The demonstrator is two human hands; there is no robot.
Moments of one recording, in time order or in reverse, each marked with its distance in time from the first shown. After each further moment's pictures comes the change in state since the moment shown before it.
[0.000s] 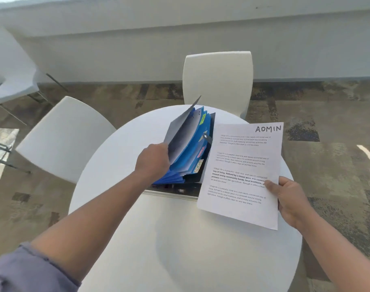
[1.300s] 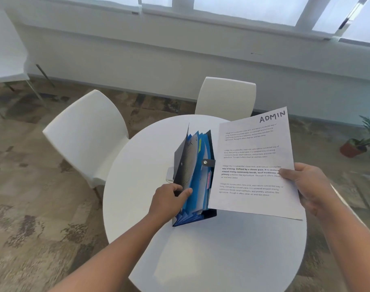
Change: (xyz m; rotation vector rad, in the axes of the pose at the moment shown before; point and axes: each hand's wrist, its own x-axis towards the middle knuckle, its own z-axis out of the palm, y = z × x) left_hand -0.193 -0.174 -0.008 -0.885 -0.173 -0.135; right_hand -0.217 -0.049 0.173 -0.209 0.203 -0.209
